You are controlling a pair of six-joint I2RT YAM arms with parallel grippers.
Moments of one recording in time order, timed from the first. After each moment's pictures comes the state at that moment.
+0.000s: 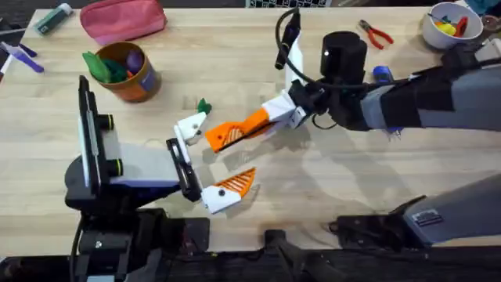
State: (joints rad) left arm 0.03 0.01 0.01 -0.13 1.18 0.05; right arm 0.43 1.71 0.67 0.66 -1.56 1.01
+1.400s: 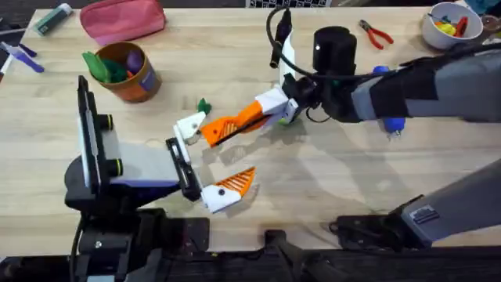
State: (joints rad) left arm 0.03 0.01 0.01 -0.13 1.18 0.05; right arm 0.44 1.78 0.75 0.64 -1.56 1.06
